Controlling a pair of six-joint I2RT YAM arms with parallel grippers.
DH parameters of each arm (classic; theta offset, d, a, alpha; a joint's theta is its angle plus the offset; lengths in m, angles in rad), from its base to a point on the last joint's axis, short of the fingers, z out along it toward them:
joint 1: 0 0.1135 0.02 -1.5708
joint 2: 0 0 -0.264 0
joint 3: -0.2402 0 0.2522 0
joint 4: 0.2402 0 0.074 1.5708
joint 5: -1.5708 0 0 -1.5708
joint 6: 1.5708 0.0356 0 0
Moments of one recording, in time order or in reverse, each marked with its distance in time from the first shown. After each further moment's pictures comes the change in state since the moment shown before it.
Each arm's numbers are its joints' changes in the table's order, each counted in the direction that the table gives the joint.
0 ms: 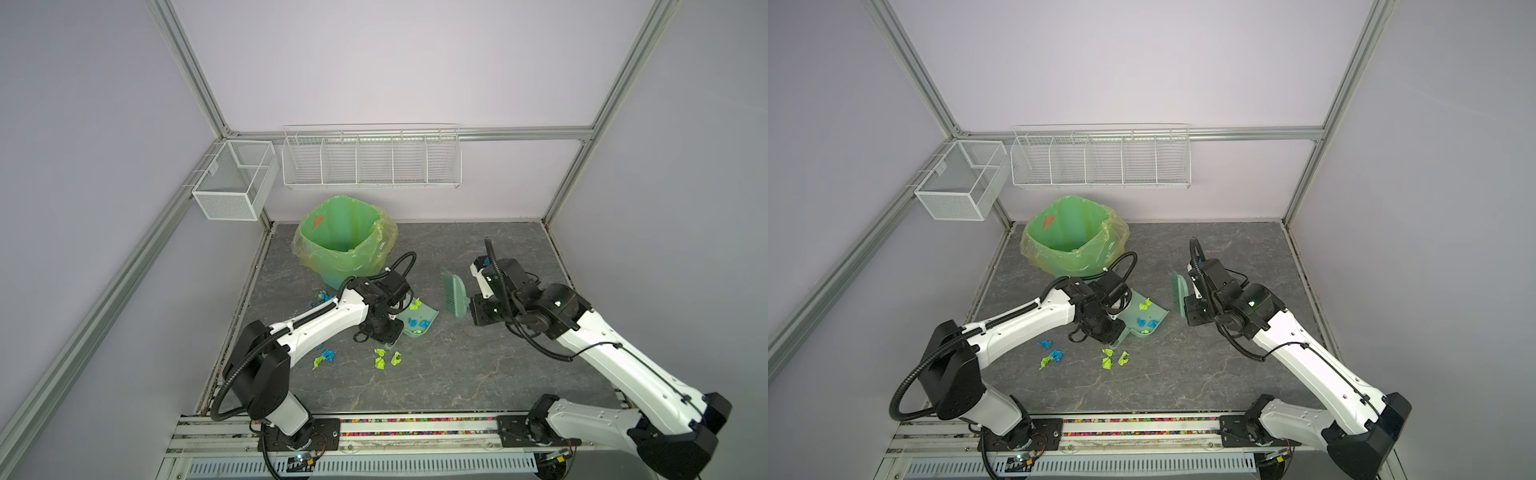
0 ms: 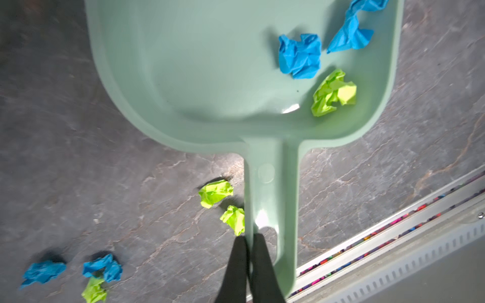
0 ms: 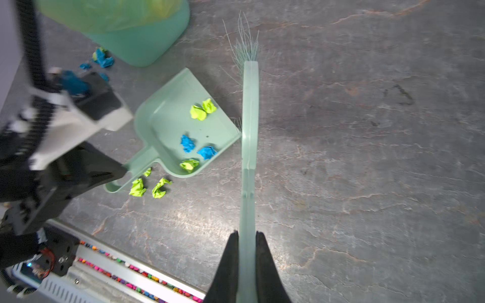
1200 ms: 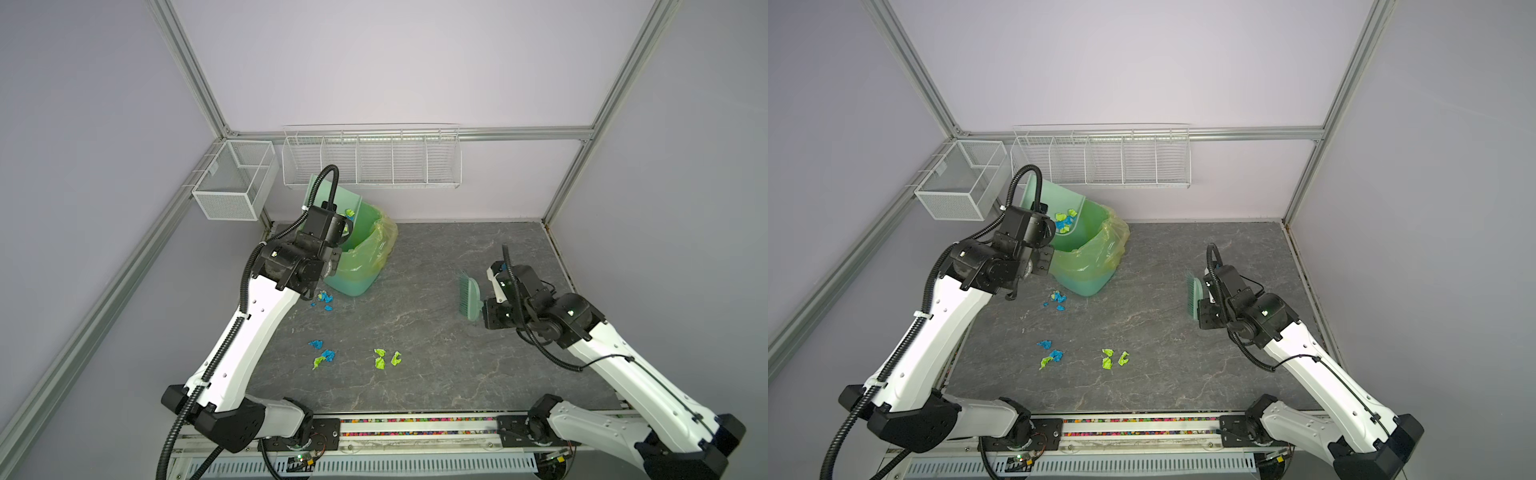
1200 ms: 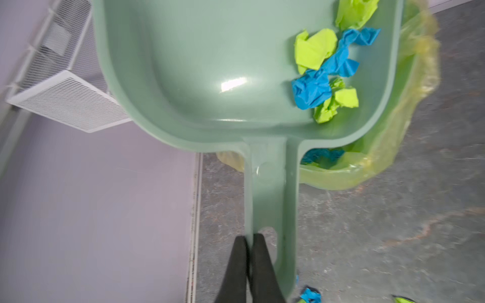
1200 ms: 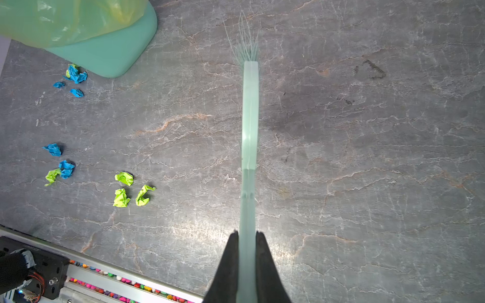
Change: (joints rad) left arm 0.288 -0.155 -0.516 0.175 0.730 0.232; right arm -0.066 -0.083 0.102 -0.023 0.013 0.037
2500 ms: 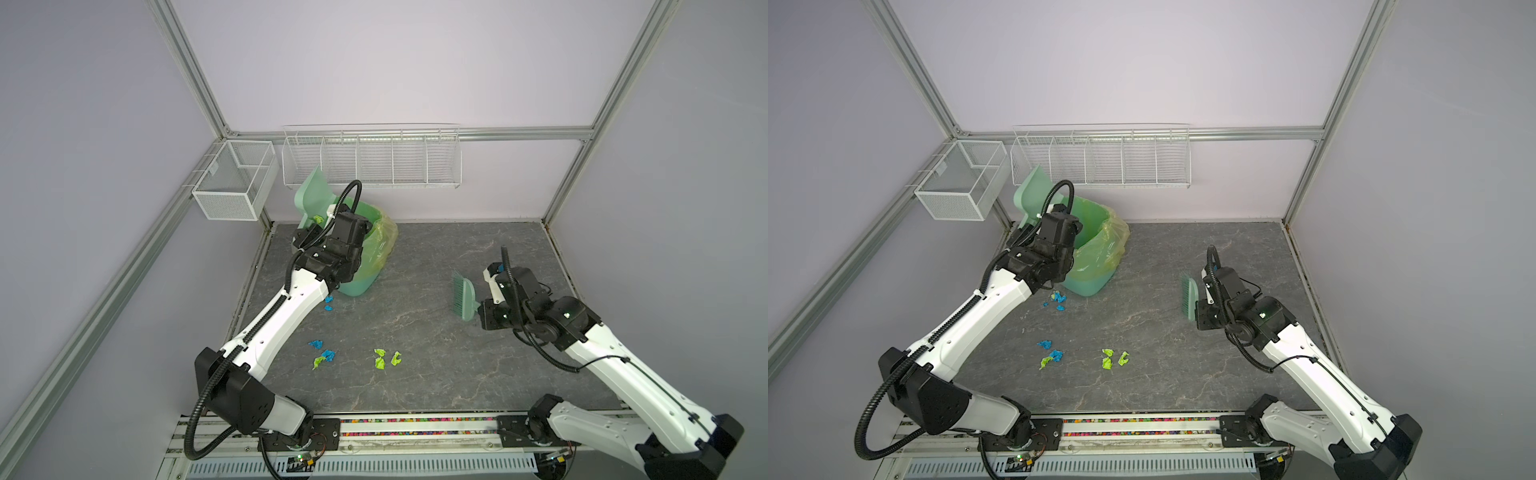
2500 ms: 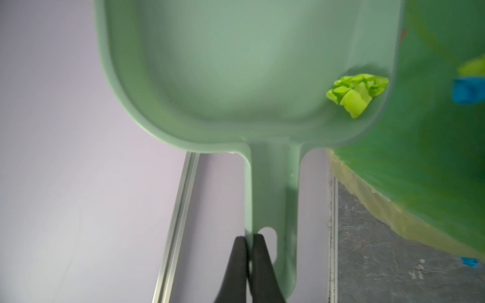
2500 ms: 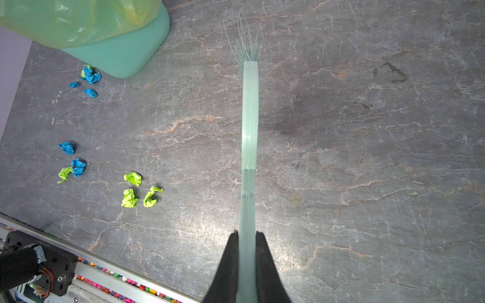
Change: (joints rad) left arm -0.028 0.079 0.225 -0.489 0.576 0.520; right arm -0.008 -0.012 0.050 -0.070 0.050 -0.017
